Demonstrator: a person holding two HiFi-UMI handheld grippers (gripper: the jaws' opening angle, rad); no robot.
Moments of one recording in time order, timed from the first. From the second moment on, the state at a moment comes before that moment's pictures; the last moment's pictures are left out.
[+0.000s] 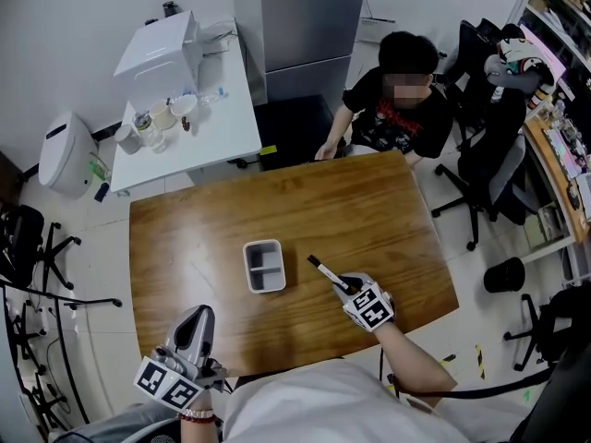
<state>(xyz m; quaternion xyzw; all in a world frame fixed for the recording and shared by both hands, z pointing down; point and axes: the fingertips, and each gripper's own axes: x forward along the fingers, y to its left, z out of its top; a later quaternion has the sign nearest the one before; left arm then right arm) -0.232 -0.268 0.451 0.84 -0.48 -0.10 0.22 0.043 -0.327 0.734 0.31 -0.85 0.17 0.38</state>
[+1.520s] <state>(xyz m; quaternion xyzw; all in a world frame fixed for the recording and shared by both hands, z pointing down) -0.261 -0.286 0.487 0.83 -0.49 -0.09 0.26 -0.101 -0.304 0.639 0.17 -0.91 0.13 0.36</state>
